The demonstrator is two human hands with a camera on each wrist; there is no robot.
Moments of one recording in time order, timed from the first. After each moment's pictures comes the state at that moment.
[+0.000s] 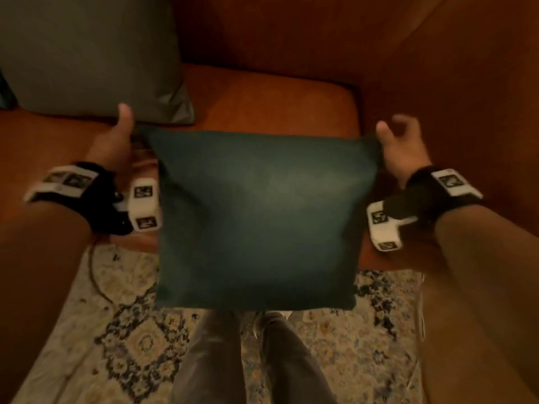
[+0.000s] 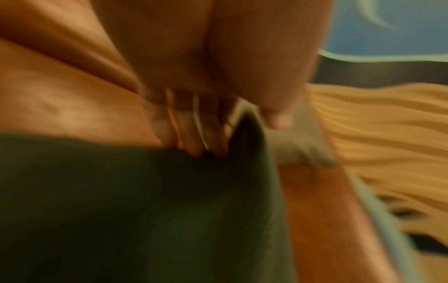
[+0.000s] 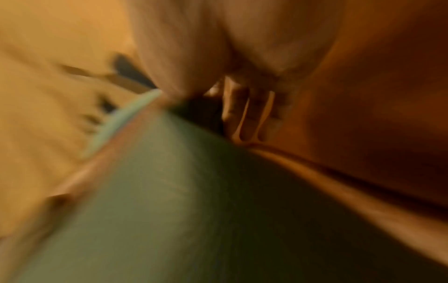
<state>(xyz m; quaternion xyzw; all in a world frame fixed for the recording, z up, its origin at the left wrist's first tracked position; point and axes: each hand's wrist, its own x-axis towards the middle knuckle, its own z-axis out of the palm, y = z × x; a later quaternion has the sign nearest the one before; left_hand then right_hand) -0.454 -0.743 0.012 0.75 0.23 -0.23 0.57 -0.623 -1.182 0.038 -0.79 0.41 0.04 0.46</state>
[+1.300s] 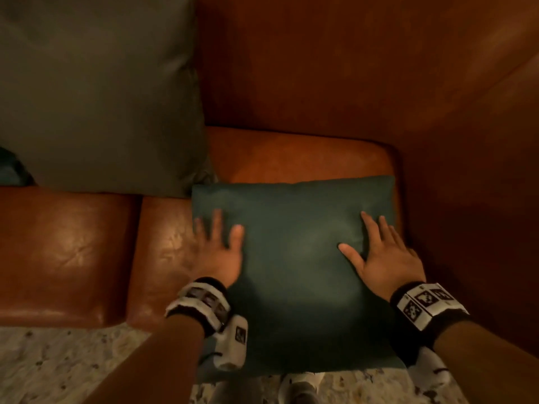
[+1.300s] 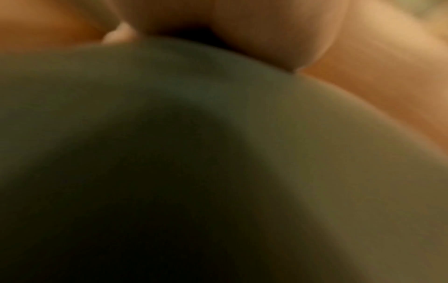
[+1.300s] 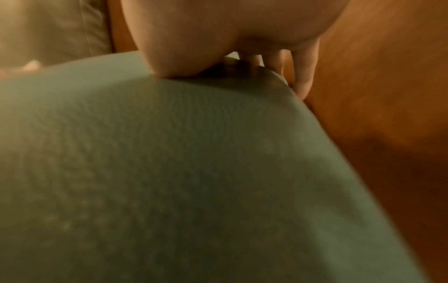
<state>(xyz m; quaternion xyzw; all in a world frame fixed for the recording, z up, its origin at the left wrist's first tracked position) -0.448 -0.819 -0.089 0.92 0.04 -0.36 0.15 -0.570 -1.110 -0.040 -0.91 0.27 0.29 0.11</state>
